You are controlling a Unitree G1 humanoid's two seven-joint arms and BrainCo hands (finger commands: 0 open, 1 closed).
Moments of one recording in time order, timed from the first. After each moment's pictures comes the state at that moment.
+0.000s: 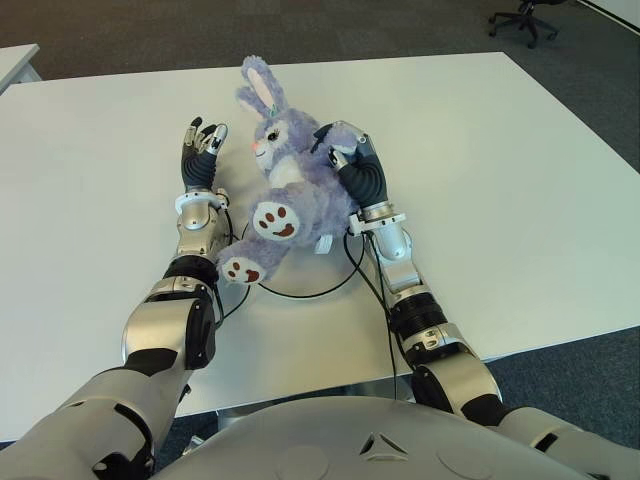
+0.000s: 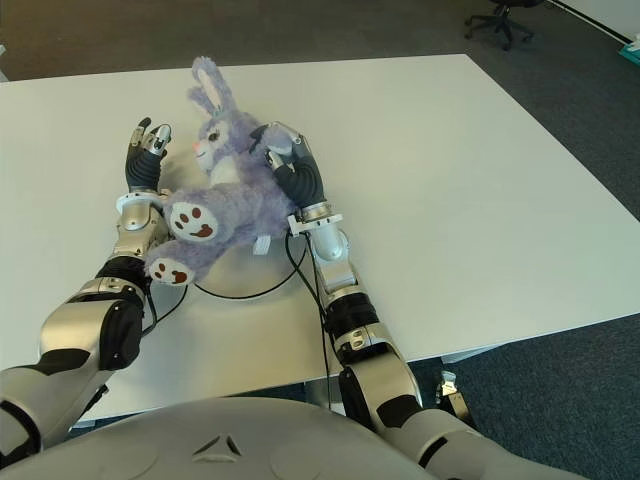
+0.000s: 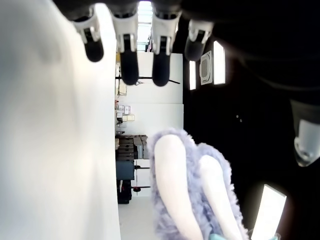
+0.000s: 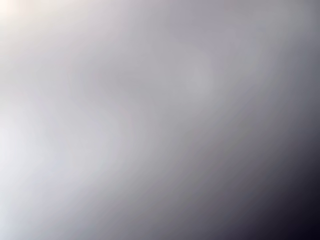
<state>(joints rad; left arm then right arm) -0.59 0.15 0.25 1.09 -0.10 -0.46 0.11 -0.39 0.07 0.17 0.51 -0.12 -0.65 0.00</state>
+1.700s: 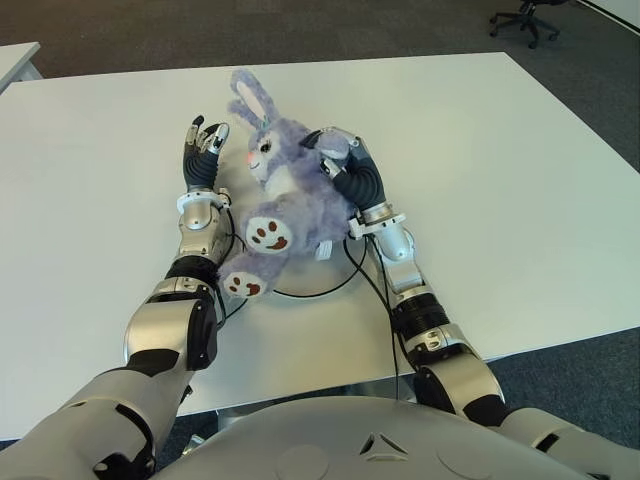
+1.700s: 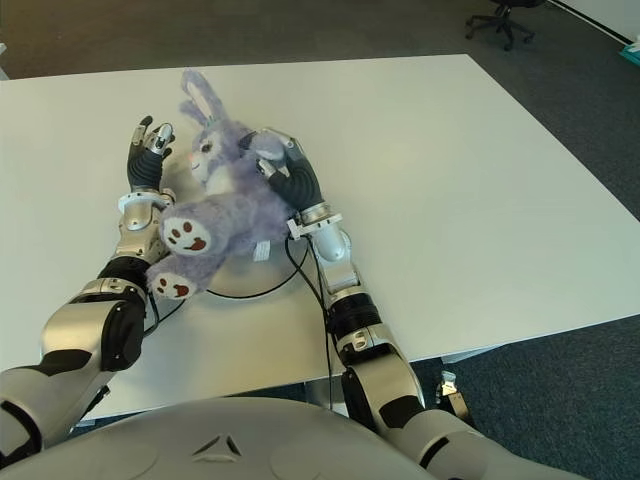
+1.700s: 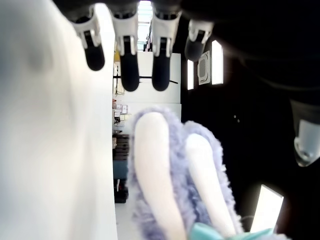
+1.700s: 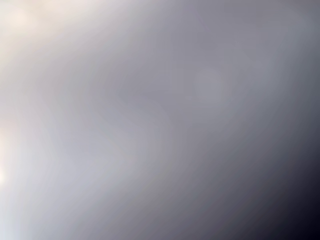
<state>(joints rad) -0.59 0.14 0.25 1.08 -0.10 -0.47 0.11 -0.38 0.05 0.19 0.49 -0.11 -0.65 0.10</state>
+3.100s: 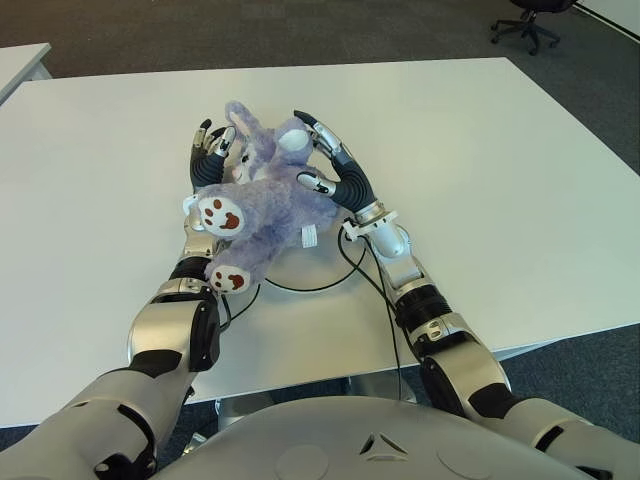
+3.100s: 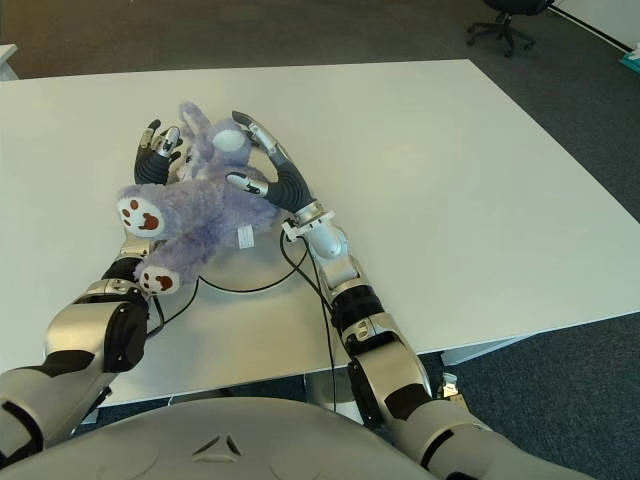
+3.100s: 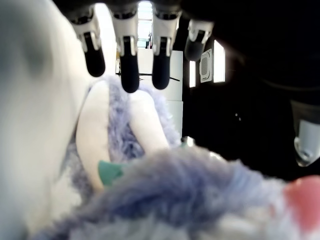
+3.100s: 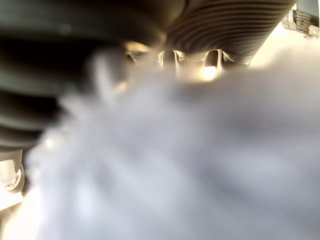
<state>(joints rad) -0.59 0.14 0.24 1.08 -0.10 -0.46 0.11 -0.45 0.01 0.25 0.60 -0.19 -0.72 0.08</state>
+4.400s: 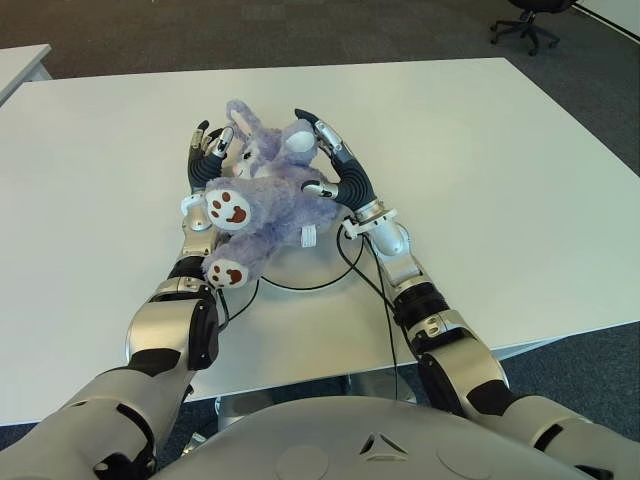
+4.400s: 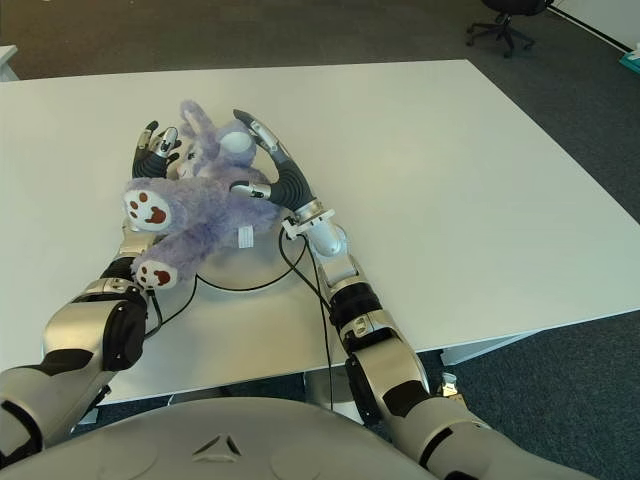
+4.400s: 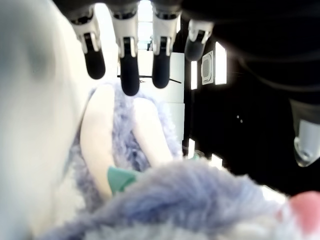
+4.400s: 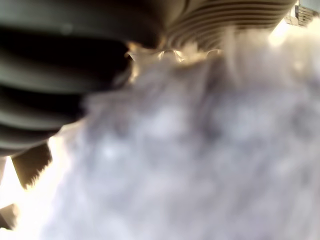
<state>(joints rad) -0.60 0.14 0.24 1.10 -0.10 -0.46 0.11 -0.46 0.02 0.23 0.64 -0.13 -0.74 0.11</state>
